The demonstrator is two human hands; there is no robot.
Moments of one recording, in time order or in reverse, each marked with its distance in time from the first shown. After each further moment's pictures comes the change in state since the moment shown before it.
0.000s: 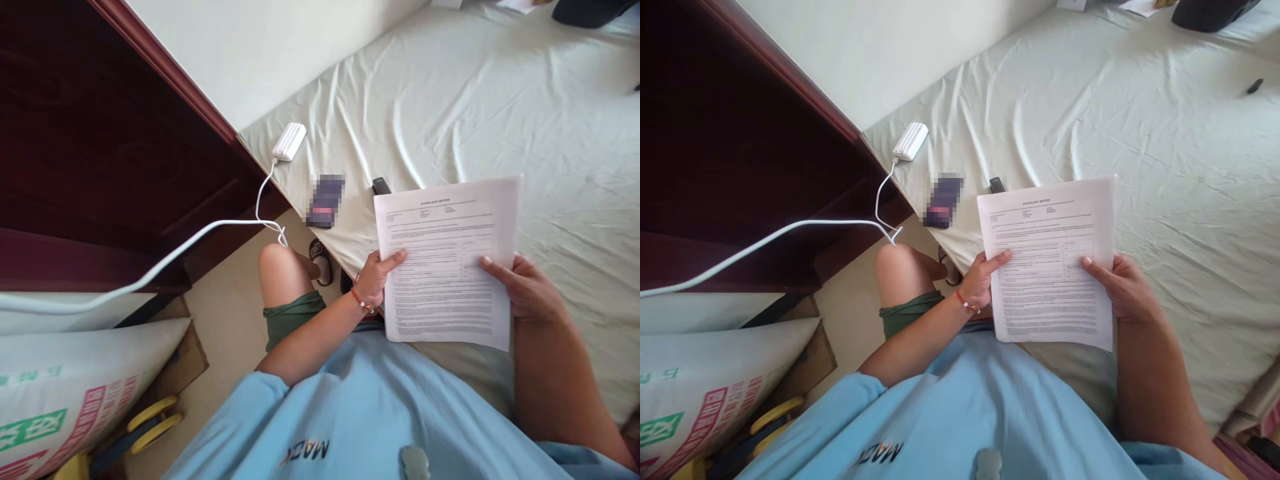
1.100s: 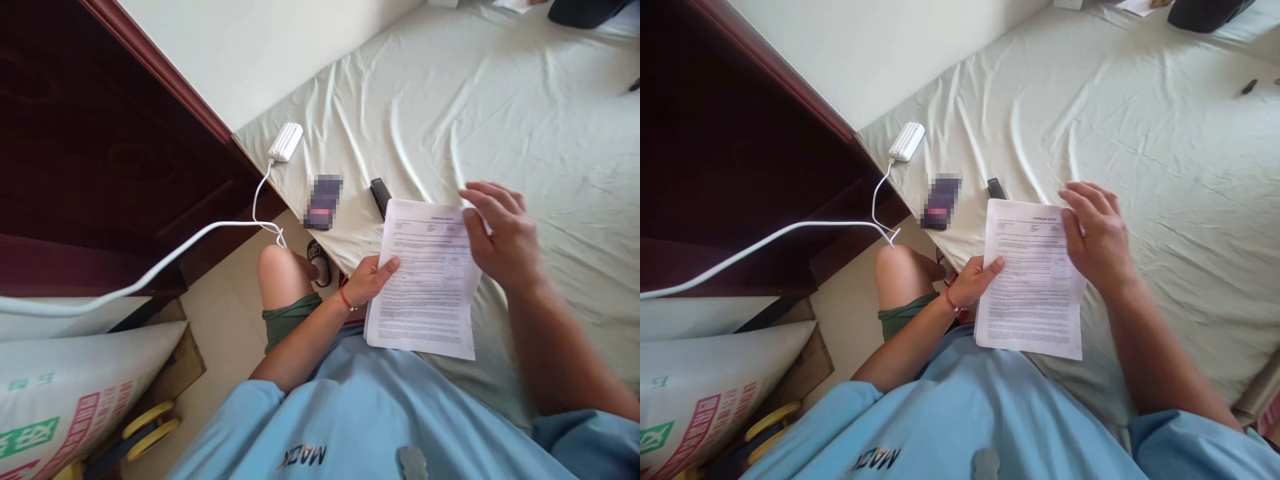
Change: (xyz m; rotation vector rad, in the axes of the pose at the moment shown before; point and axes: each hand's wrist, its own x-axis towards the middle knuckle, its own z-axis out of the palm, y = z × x) left_hand 0.002 0.010 -0.037 0.612 -0.224 0.093; right_hand 0.036 -0.049 0.054 -1.044 0.249 -1.152
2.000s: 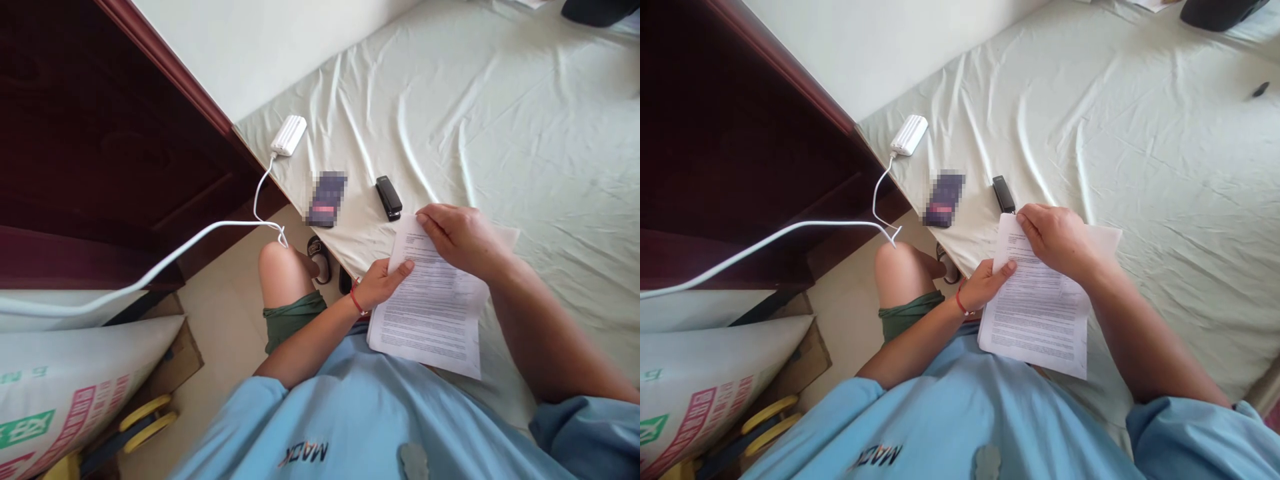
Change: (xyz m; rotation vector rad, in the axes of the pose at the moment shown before) left_hand -0.001 0.001 0.015 -0.059 0.024 -0.051; right_hand 0.040 -0.052 0.012 0.086 -0.580 0.063
